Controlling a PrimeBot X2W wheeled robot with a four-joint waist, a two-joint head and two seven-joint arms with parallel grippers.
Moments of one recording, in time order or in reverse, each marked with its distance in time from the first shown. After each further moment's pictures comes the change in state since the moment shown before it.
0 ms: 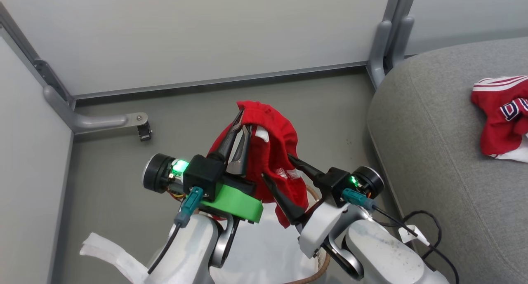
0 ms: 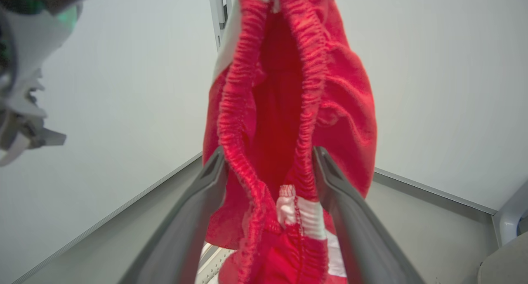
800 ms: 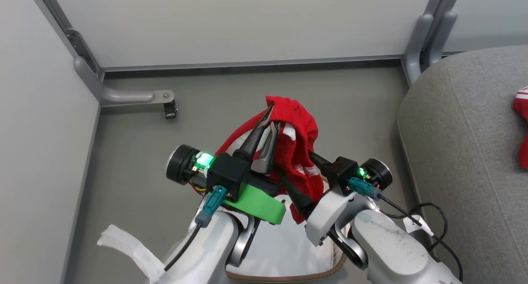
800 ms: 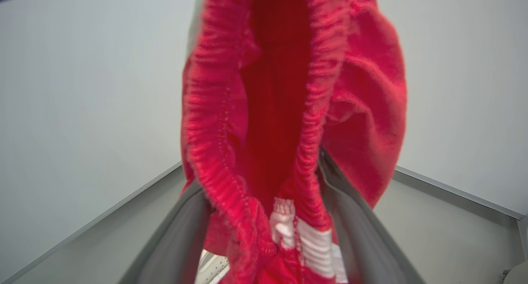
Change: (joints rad) left arm -0.056 0.000 -0.122 -0.024 -0.052 0.031 0.000; right arm -0.036 0.001 -0.042 0.059 -0.010 0.000 0.000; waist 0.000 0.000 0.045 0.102
